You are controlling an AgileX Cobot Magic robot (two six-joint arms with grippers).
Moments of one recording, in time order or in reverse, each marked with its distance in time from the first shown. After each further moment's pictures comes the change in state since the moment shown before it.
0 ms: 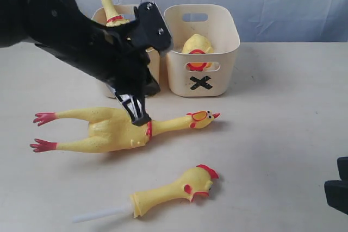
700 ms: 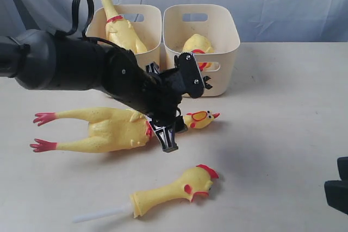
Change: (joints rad) left arm -0.081 0.255 0.000 -0.026 -0.255 0.078; right arm 0.000 0.000 0.000 0.000 0.000 0.000
